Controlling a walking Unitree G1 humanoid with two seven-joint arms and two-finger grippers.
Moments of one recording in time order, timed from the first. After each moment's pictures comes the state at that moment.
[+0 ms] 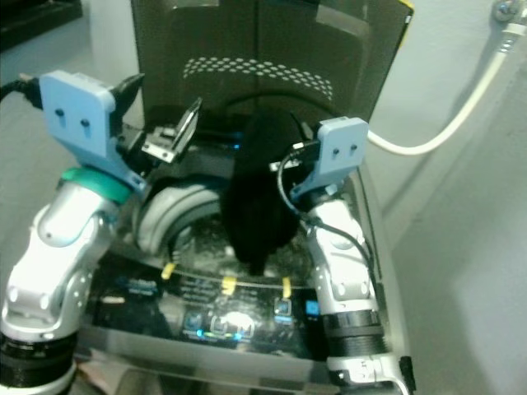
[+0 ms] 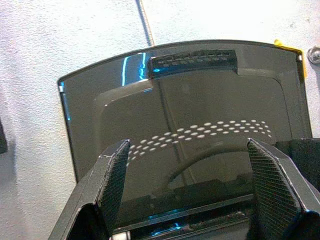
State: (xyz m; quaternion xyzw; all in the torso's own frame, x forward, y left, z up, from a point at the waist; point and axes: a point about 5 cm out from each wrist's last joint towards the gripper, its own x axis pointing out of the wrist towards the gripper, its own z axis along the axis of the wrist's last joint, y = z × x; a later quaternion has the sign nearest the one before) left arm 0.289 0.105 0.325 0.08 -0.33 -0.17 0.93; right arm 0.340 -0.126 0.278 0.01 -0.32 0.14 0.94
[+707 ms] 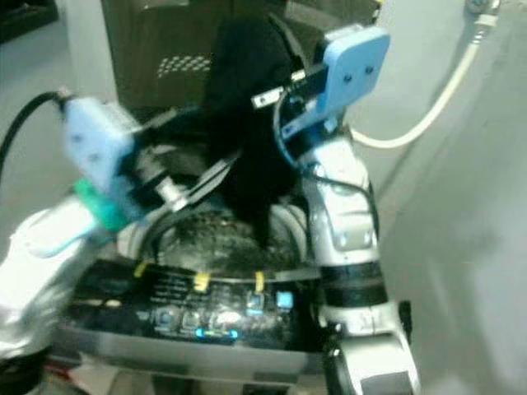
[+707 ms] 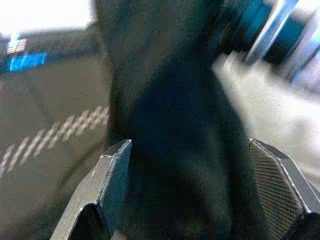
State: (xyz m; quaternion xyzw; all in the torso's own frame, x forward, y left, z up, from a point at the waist) left arm 0.266 0.121 0.303 0.12 -0.24 -0.37 0.89; right arm 0.323 -0.110 0.378 -0.01 -0.47 0.23 0.86
